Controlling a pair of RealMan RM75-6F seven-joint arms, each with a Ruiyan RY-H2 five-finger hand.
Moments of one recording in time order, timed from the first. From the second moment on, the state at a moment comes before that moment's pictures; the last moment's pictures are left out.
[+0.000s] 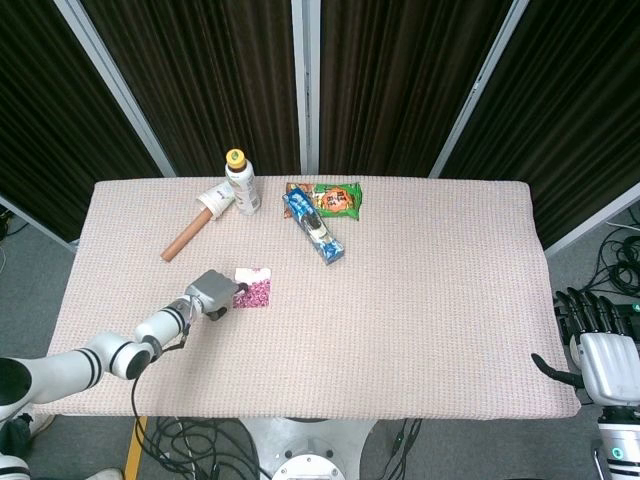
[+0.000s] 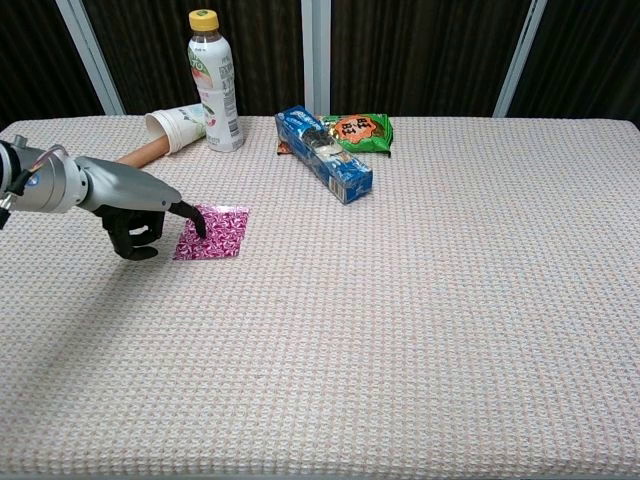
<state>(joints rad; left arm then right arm) -0.99 -1.49 0.02 -1.24 1.02 0.41 0.28 0.06 -1.06 0.06 -1.69 -1.48 1.48 -0.07</state>
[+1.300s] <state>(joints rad) -1.10 -1.62 0.08 -1.17 0.71 0.55 0.52 0.05 -1.06 0.06 -1.67 -1.46 1.47 -0.06</state>
